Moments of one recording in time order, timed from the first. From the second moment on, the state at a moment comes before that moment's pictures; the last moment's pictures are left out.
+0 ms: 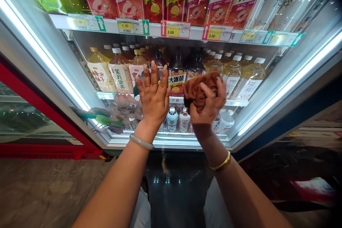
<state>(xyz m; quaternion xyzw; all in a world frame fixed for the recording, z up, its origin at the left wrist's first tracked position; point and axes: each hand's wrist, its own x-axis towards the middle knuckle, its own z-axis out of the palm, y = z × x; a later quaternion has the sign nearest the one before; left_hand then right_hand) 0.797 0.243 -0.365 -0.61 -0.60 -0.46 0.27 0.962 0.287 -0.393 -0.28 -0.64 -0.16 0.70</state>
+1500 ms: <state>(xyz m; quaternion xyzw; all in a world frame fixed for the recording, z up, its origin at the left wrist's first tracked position) 0.801 0.241 -0.366 -0.60 -0.60 -0.45 0.28 0.952 0.276 -0.406 -0.28 -0.71 -0.18 0.62</state>
